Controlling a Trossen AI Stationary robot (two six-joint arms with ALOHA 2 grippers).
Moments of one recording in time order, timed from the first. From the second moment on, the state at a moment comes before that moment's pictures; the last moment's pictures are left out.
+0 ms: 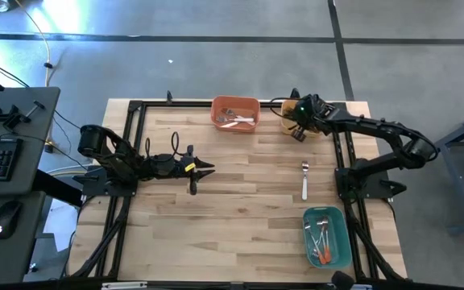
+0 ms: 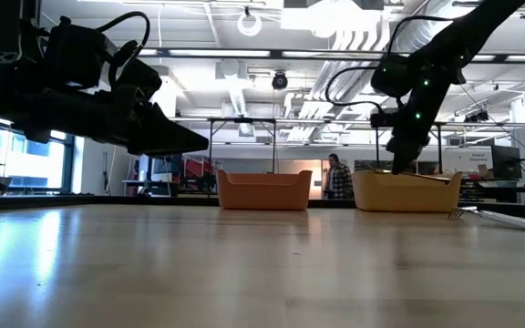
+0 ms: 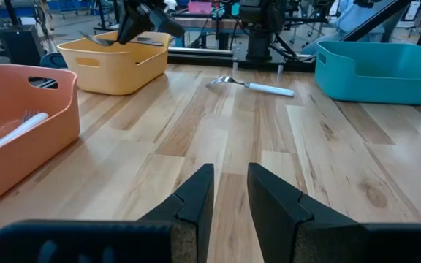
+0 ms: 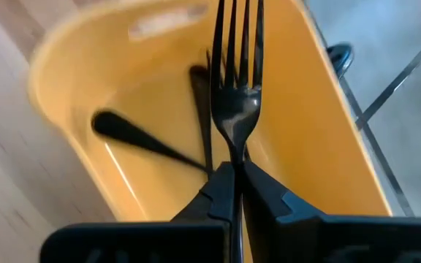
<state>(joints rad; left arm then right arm) 0.01 1.70 0.19 1.35 -0.13 -0.04 -0.74 1.33 0.72 -0.37 0.33 -0.32</state>
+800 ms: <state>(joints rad) 0.01 1.70 0.19 1.35 -0.13 -0.04 -0.74 1.41 0.74 -0.45 0.21 -0.22</state>
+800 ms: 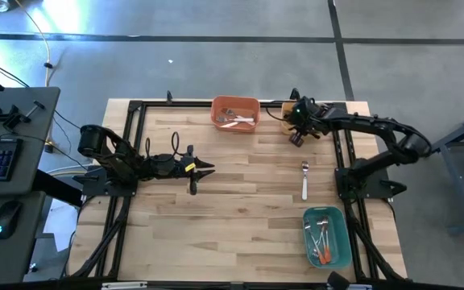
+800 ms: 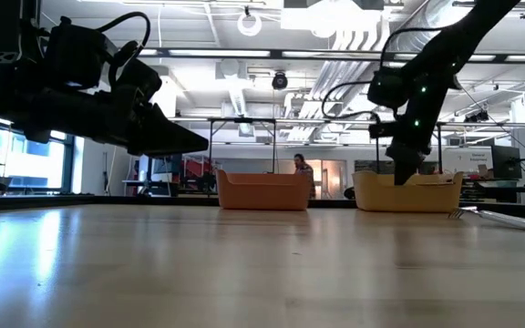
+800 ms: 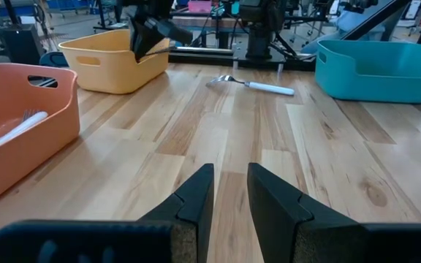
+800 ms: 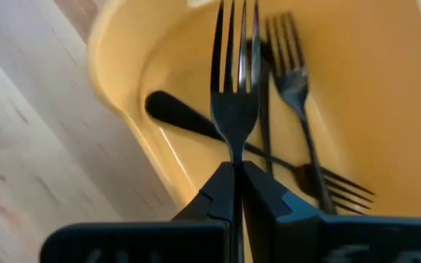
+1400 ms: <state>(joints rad) 0.01 1.70 0.19 1.34 -0.13 -0.04 -0.74 1.35 0.74 -0.44 0.29 -0.18</state>
